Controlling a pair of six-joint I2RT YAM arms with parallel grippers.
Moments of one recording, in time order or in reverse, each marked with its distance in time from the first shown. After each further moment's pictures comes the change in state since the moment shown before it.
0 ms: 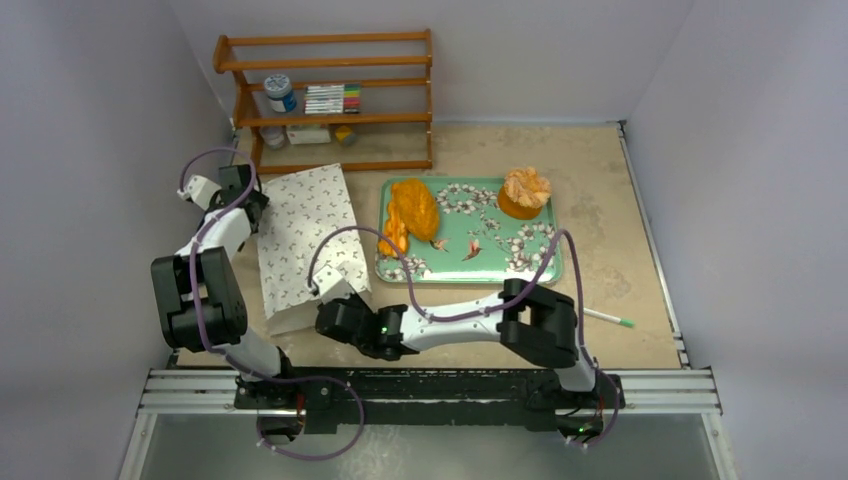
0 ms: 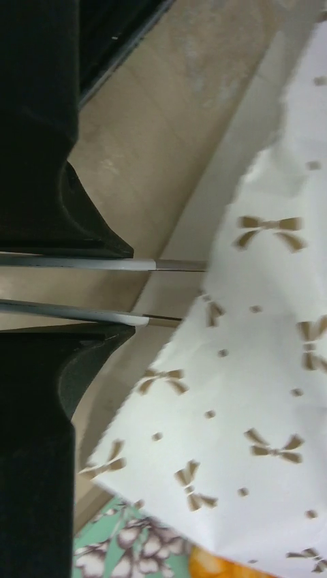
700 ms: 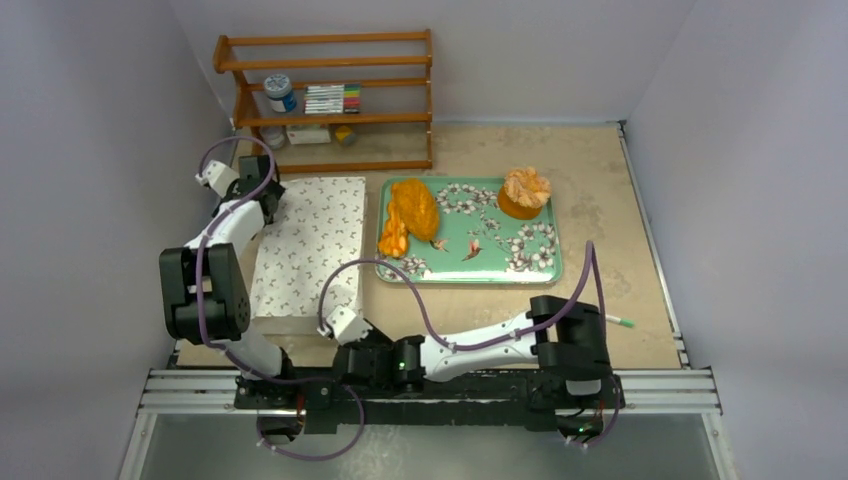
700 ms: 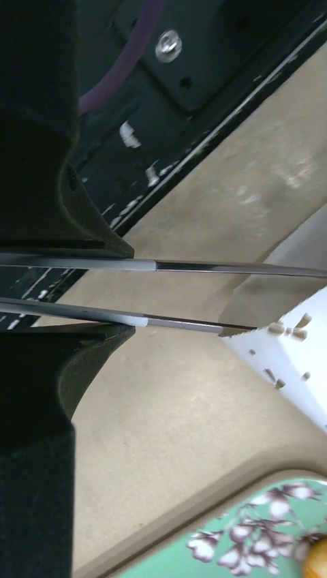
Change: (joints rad) left arm -0.105 0.034 0.067 -0.010 -0.043 -0.004; right arm 0.164 -0.181 -0.126 -0.280 0.053 0.098
